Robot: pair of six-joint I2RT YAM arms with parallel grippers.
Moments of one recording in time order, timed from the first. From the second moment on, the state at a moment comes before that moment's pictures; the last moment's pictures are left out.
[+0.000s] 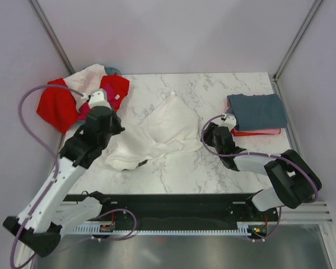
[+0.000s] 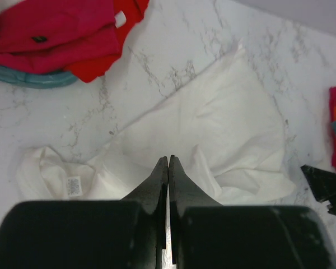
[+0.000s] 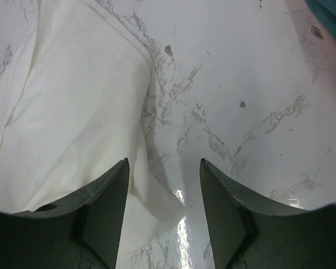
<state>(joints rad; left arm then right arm) -0.50 0.97 1.11 -0.66 -0.44 -0.52 0.53 1.45 0.49 0.49 0.37 0.63</state>
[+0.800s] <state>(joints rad) -0.50 0.29 1.14 -0.79 -0.84 -0.53 0.53 1.54 0.52 0.53 0.20 0.63</state>
